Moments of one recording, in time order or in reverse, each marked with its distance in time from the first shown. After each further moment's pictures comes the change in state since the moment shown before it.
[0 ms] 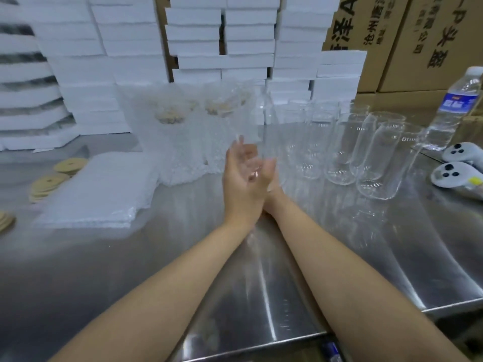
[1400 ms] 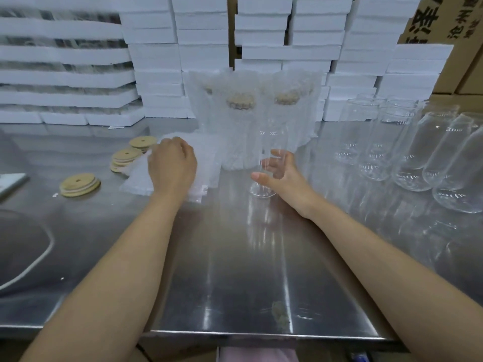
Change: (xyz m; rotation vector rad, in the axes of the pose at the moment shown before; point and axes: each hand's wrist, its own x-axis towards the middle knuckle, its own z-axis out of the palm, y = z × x) left_hand 0.069 -0.006 -0.219 1.207 0.241 -0.028; right_hand -0.027 0.021 0.047 -0.293 -0.509 -0.091
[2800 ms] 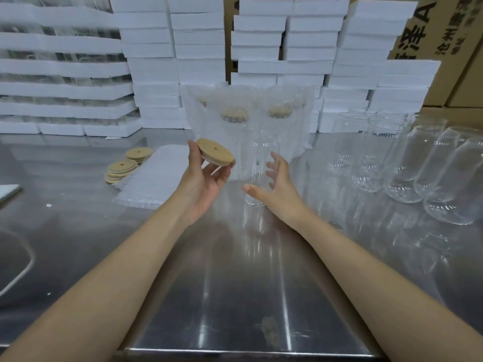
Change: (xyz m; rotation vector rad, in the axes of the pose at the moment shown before) left_hand -0.027 0.050 0.002 -1.742 -0.518 -0.620; right_hand -0.002 -0.003 0.009 -0.112 0.122 -0.093
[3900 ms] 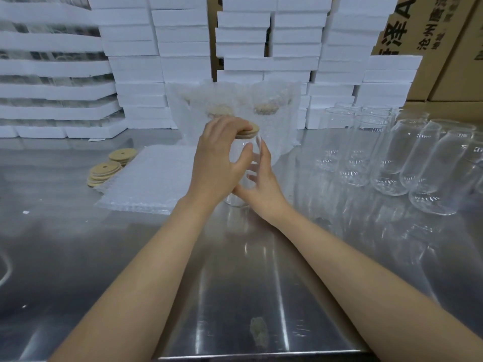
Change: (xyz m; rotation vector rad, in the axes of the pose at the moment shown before) left_hand 0.002 -0.015 0.050 1.357 -0.178 1.035; right_hand 0.004 -0.004 0.009 -0.035 0.028 -0.149
